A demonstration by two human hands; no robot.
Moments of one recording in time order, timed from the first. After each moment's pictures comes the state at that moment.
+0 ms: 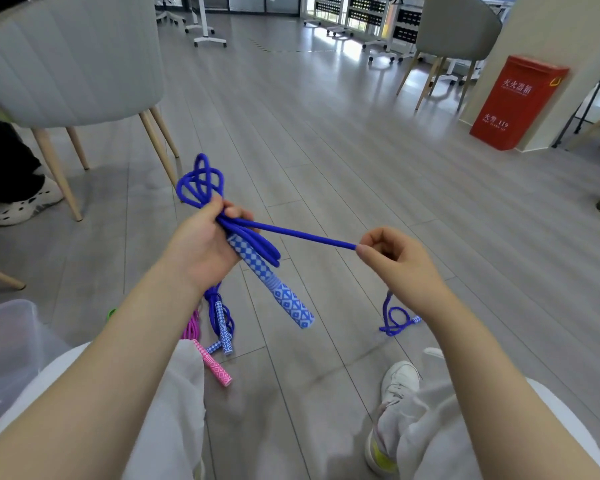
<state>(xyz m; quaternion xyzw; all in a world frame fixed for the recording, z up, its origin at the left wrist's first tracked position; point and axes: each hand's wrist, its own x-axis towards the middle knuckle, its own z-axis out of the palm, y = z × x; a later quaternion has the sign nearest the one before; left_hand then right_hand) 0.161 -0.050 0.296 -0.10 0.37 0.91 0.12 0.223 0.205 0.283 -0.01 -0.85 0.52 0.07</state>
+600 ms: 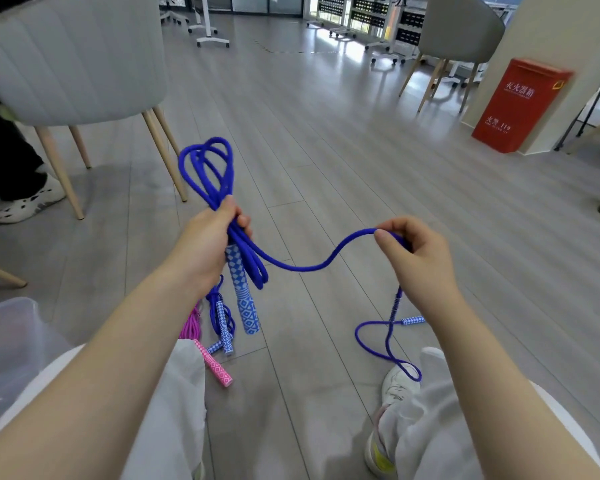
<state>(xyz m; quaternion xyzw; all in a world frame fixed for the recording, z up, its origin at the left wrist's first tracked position) 0.163 -0.050 0.290 -0.08 0.57 0.82 0.03 0.223 0.202 0.291 -0.06 -0.82 0.55 0.19</state>
